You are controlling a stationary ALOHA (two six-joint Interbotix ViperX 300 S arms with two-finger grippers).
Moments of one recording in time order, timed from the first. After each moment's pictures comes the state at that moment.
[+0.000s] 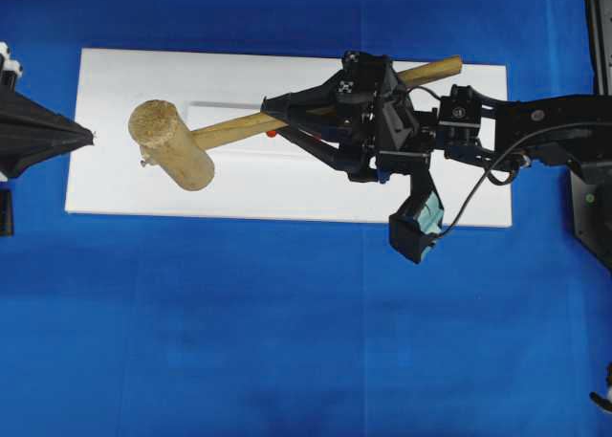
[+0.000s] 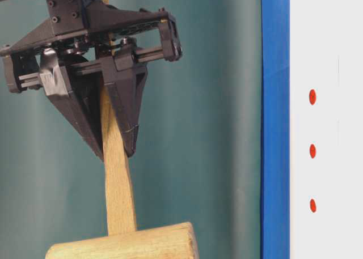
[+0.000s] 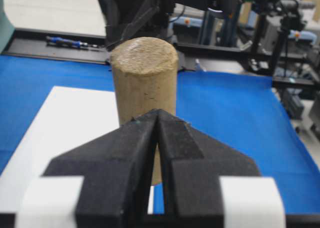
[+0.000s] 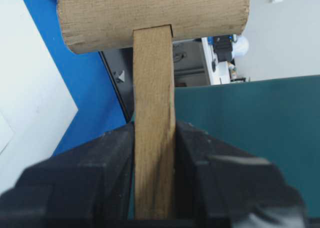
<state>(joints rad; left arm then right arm) 0.00 -0.98 1.21 -0.01 -0.26 -0.10 -0.02 -0.14 0.67 0.27 -0.44 -1.37</state>
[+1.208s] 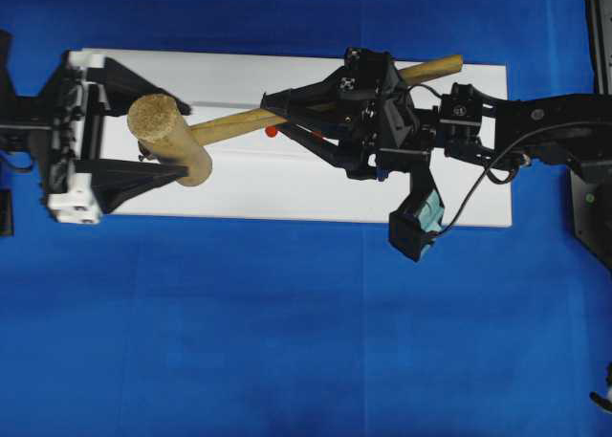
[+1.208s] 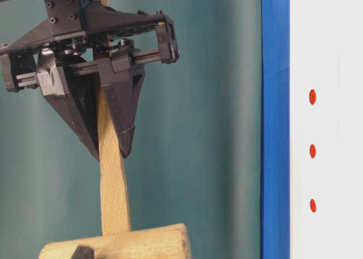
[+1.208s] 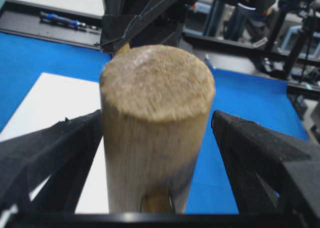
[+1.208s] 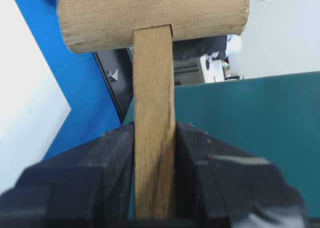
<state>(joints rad) 0.01 -0.51 1.04 -0.02 -0.50 -0.17 -0.03 -0.14 0.67 0.27 -0.46 -1.37</state>
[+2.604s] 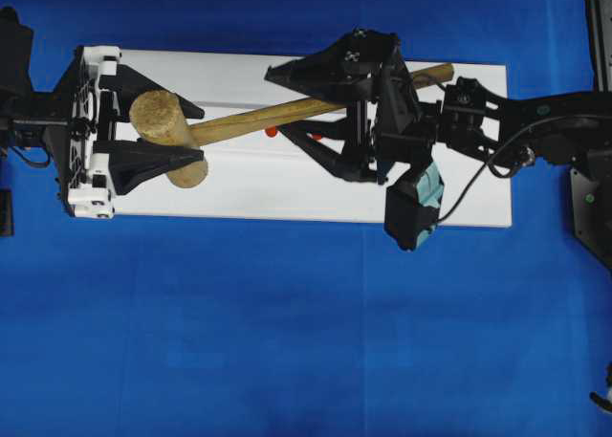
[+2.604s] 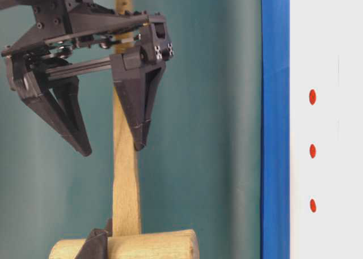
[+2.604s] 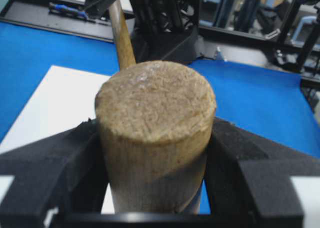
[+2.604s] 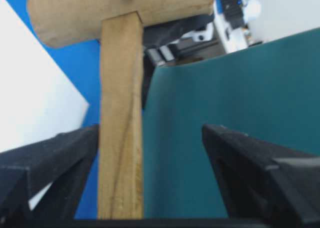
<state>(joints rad) 0.03 -0.49 1.02 -0.02 -0.47 -0.13 -0.02 -0.16 0.66 0.49 -0.42 -1.37</state>
